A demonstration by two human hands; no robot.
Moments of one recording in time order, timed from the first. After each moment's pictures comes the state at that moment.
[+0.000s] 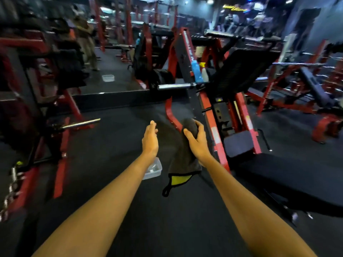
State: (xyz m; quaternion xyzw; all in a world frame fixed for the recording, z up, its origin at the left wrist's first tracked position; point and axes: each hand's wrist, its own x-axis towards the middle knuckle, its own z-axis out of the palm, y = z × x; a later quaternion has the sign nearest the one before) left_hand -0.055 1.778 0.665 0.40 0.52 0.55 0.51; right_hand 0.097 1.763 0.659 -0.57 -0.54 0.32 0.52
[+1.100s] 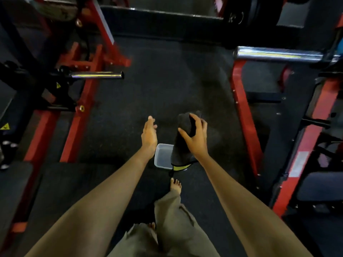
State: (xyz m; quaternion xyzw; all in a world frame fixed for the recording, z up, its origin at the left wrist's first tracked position) left_hand -0.121 2.309 0.458 0.10 0.69 0.52 0.49; right_hand 0.024 2.342 0.459 -0.56 -0.67 0.40 0.29
